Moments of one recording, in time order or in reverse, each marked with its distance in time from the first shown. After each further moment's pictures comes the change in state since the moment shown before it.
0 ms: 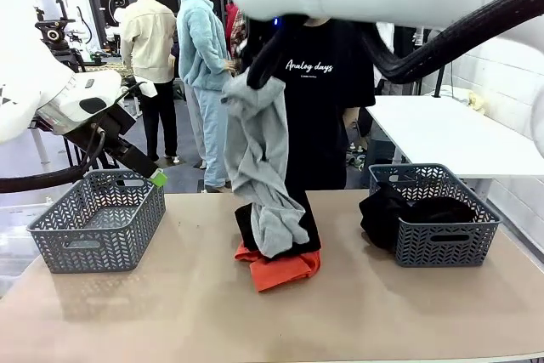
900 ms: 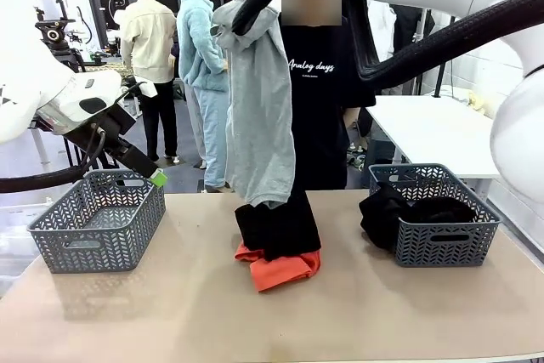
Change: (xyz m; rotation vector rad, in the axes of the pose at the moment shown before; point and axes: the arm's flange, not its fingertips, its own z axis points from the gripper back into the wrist) left arm 0.000 0.000 0.000 0.000 0.000 0.000; right arm 0.033 0.013 0.086 -0.134 -0.223 0.032
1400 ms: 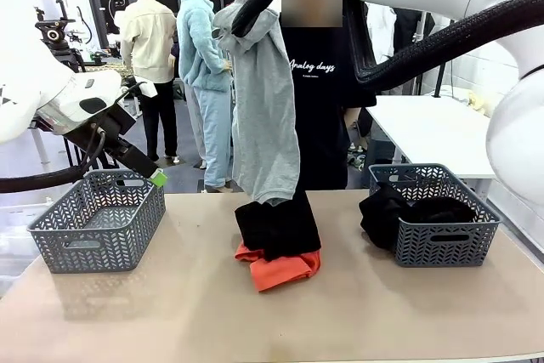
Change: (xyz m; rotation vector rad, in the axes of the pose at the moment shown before) left arm 0.000 0.000 0.000 0.000 0.000 0.000; right arm -0.001 0.000 -0.006 -0.003 0.009 0.001
